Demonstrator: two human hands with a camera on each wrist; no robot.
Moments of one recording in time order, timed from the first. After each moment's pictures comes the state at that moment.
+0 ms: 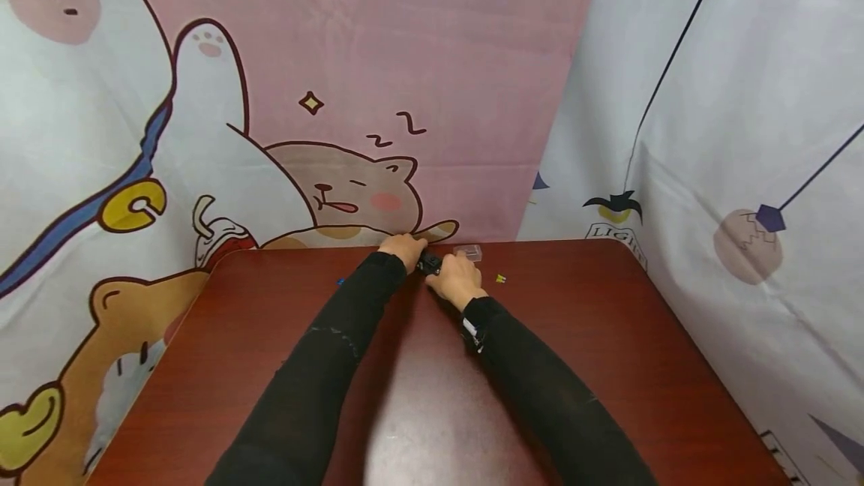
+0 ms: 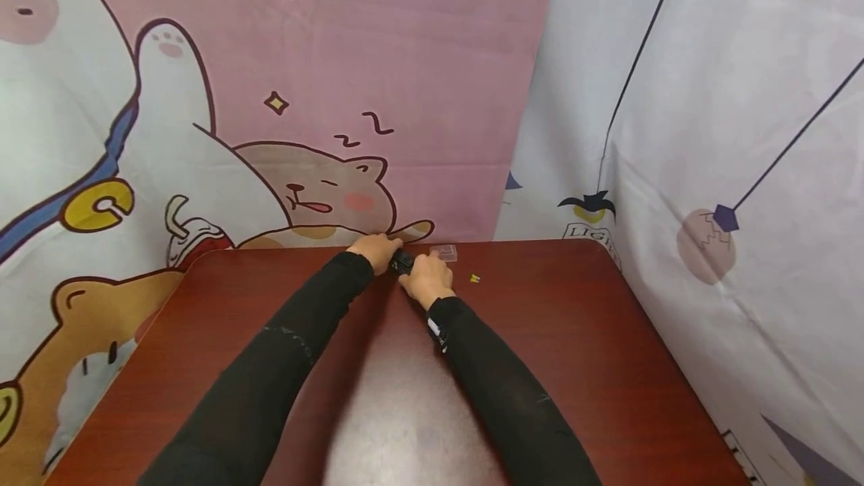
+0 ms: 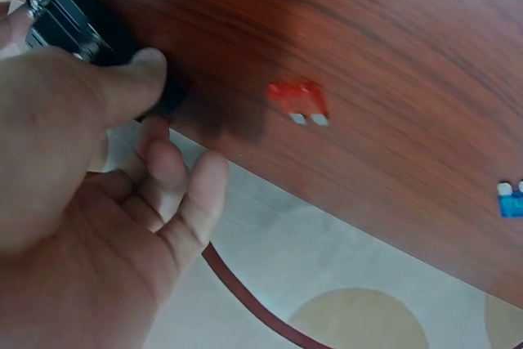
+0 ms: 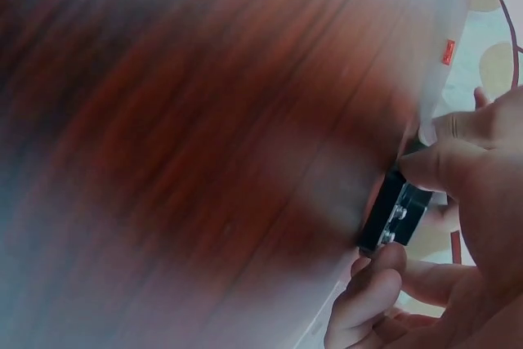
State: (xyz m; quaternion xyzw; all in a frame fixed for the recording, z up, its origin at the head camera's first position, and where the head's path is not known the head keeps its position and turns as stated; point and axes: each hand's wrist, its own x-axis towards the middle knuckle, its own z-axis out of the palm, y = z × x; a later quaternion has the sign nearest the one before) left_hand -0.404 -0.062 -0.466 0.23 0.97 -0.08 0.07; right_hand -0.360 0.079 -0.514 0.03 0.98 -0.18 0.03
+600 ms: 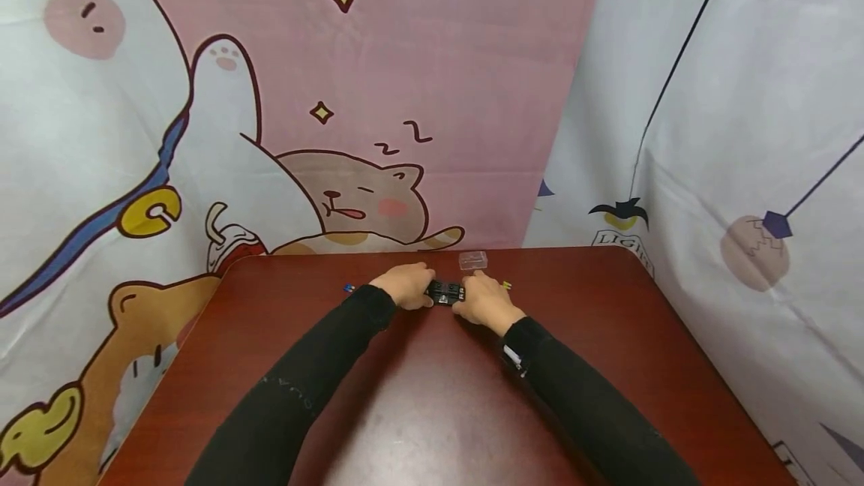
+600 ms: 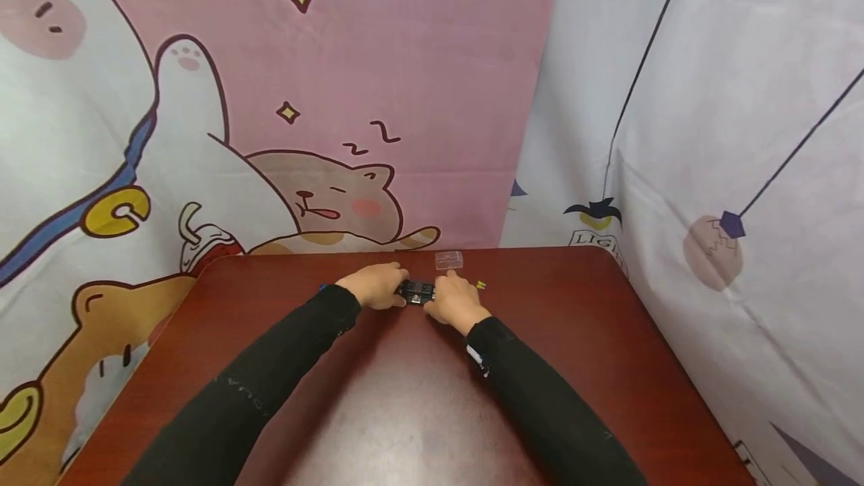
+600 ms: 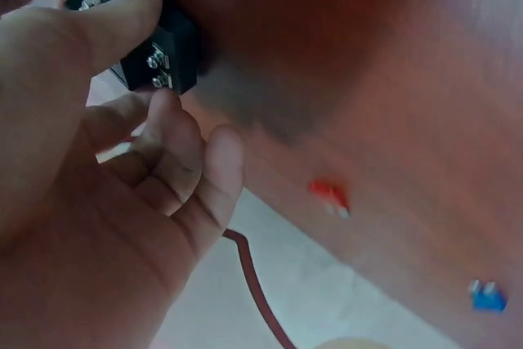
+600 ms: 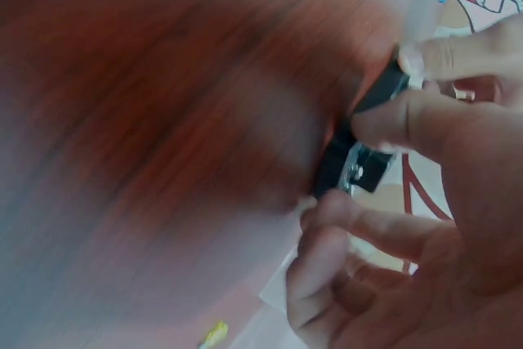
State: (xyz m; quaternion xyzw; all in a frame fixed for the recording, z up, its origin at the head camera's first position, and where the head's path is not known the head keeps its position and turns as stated) left_hand -0.357 -0.073 -0.476 0.28 0.95 0.00 0.12; right_hand -0.317 0.125 -0.502 -0.07 0.99 -0.14 0.06
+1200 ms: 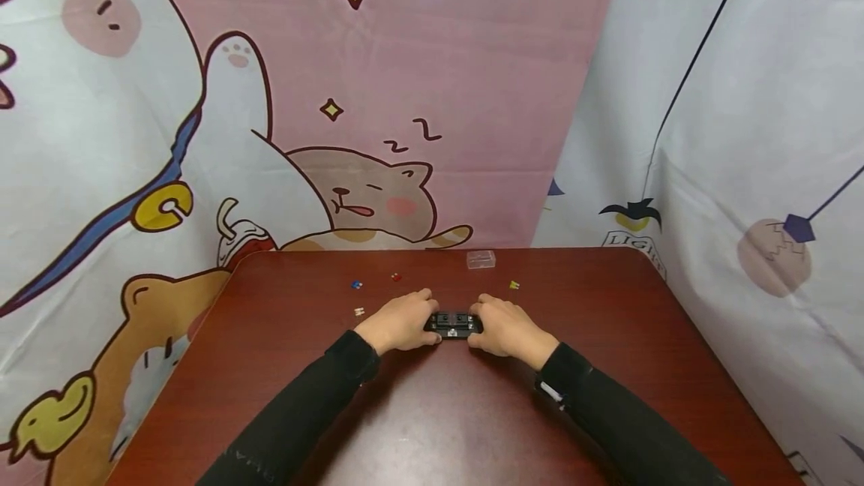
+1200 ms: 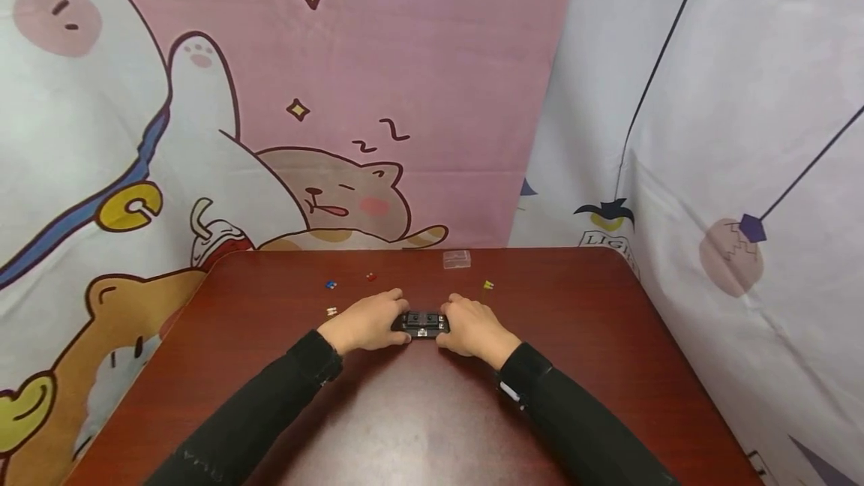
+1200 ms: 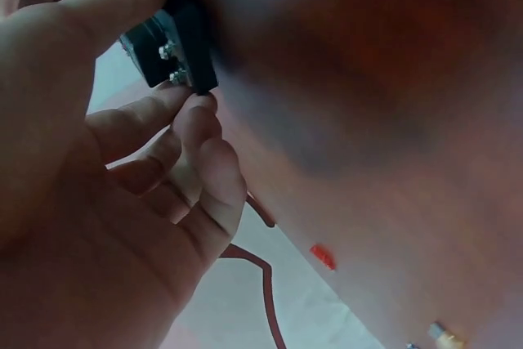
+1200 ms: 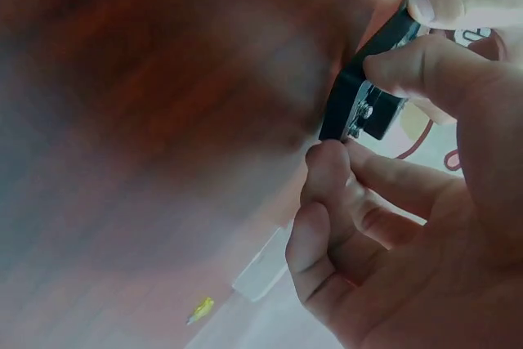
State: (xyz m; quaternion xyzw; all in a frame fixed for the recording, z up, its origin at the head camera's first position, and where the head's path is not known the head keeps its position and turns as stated) left_hand -0.287 -0.096 -0.495 0.31 0.94 0.08 0.08; right_hand -0.270 0.148 -0.504 -0.20 0.97 -0.14 0.07
